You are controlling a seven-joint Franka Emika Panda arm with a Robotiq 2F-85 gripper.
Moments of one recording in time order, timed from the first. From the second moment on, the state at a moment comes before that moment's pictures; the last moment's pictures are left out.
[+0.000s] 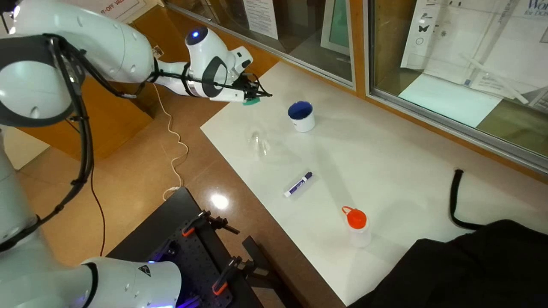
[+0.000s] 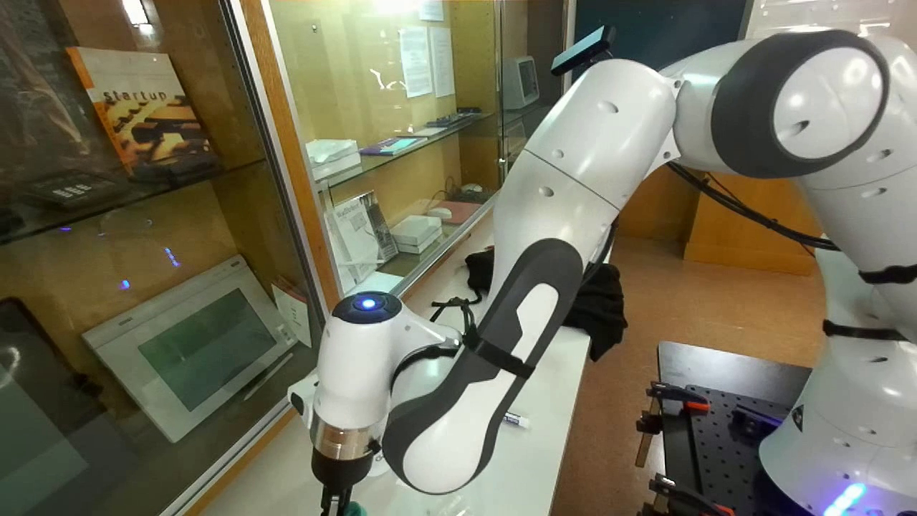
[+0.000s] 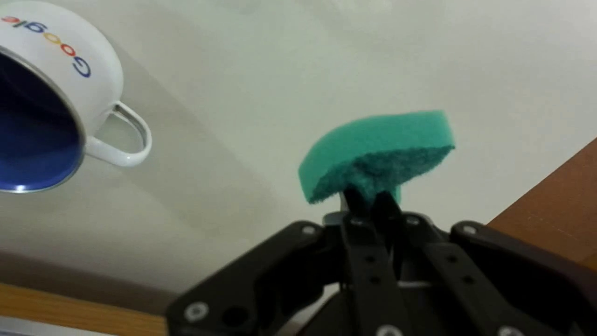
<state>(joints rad) 0.23 0.68 0.21 -1.86 -0.08 2.85 -0.06</state>
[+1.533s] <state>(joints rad) 0.13 1.01 0.37 -1.86 -0.30 3.25 -0.18</state>
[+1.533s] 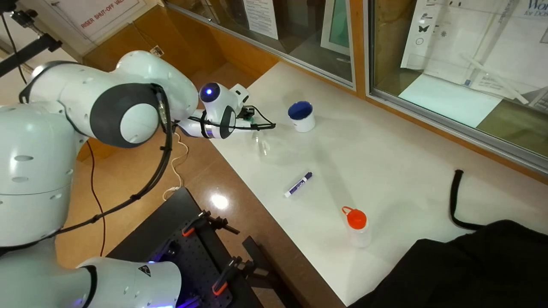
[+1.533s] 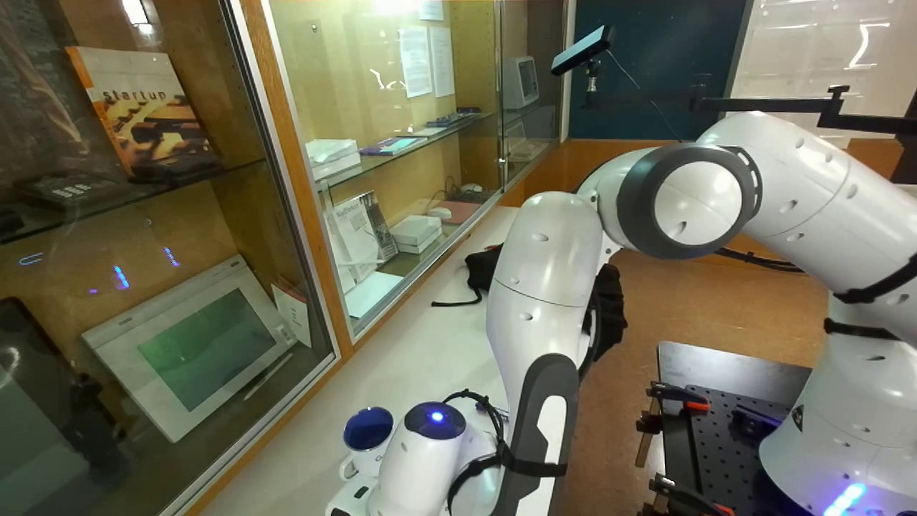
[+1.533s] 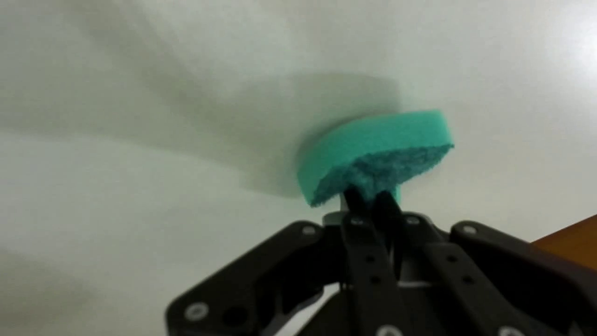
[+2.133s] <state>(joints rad) 0.08 1.03 0.52 -1.85 -0.30 3.04 -0.31</state>
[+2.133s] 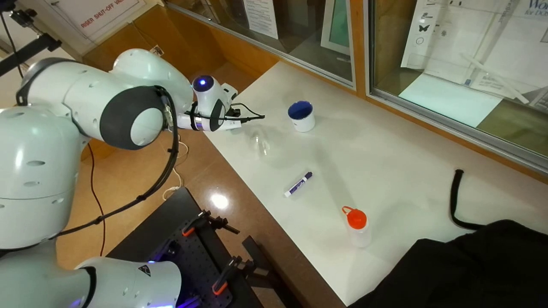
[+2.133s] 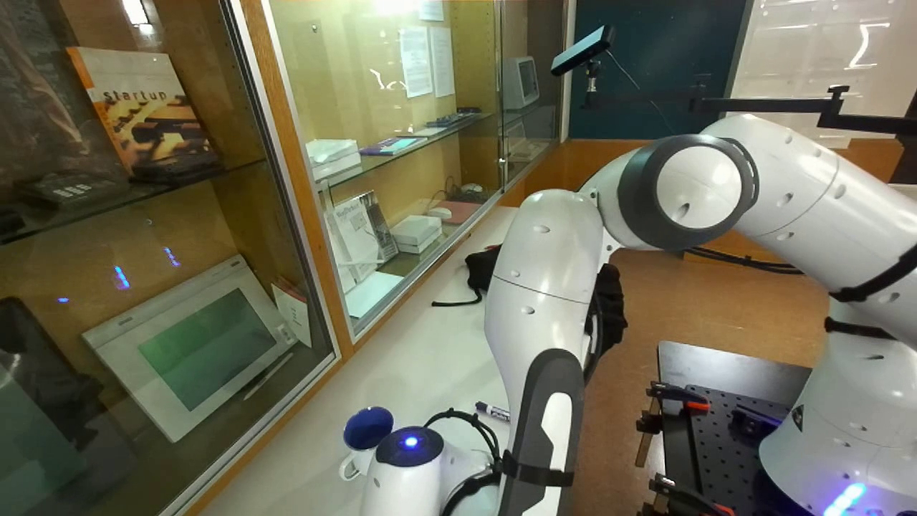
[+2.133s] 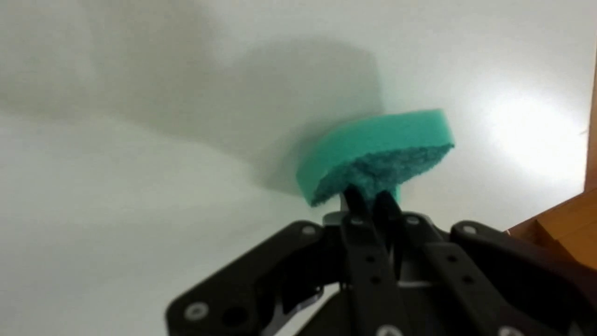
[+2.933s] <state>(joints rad) 0.08 1.02 0.44 -1.82 -0.30 3.06 -0.33</state>
